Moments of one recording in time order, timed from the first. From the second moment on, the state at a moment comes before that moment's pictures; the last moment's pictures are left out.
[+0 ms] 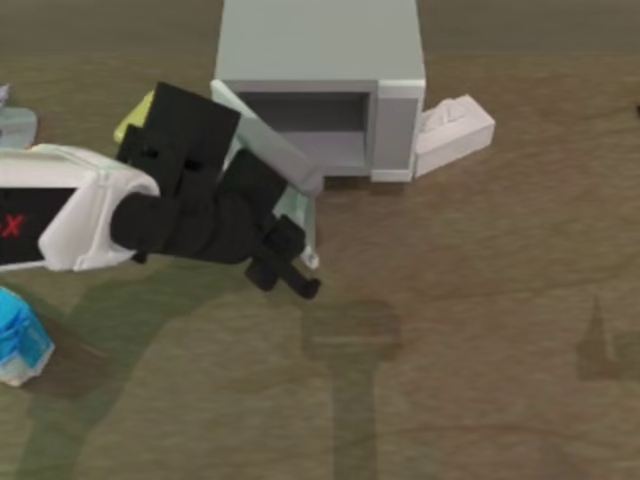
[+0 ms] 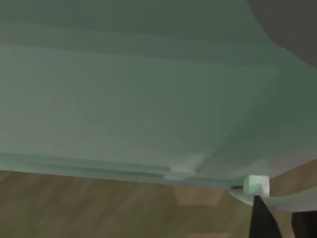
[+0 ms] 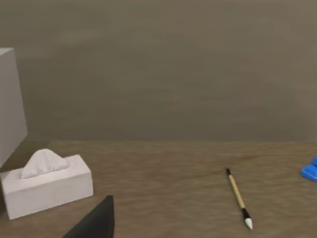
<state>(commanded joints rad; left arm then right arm) -0.51 1.73 0.94 -0.10 0.25 0.25 0.00 0.00 0.00 0.00 0.00 0.00</state>
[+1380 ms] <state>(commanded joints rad) -0.48 1.72 0.93 -0.12 0.28 0.30 0.00 0.00 0.00 0.00 0.00 0.00</state>
